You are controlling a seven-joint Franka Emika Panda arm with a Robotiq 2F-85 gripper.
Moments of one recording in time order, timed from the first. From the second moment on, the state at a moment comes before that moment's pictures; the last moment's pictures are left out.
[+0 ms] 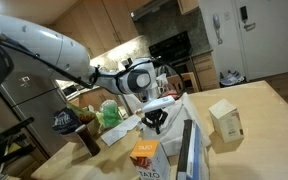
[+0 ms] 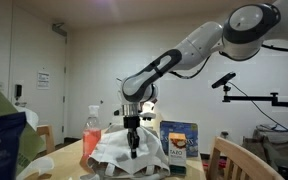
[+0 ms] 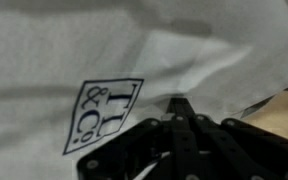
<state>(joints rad) -0.10 1.05 0.16 -1.20 -0.08 2.09 -0.90</state>
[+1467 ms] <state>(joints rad) -0.06 1.25 0.13 -0.84 -0.09 1.81 -0.90</state>
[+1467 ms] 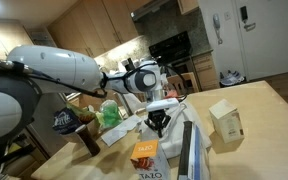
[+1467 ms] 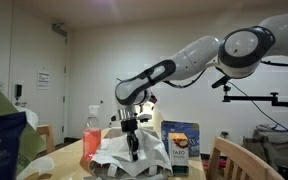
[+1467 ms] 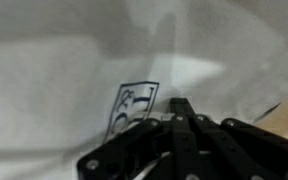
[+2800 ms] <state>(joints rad) -0.02 1.11 0.03 -0.84 -0.22 1.86 -0.84</state>
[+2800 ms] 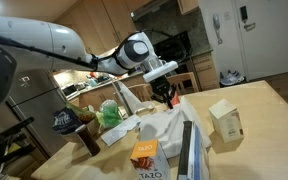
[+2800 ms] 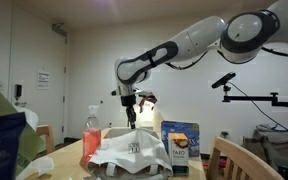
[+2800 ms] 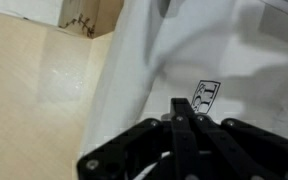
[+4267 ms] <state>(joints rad) 0.04 1.19 -0.04 -0.92 -0.35 1.96 -0.81</state>
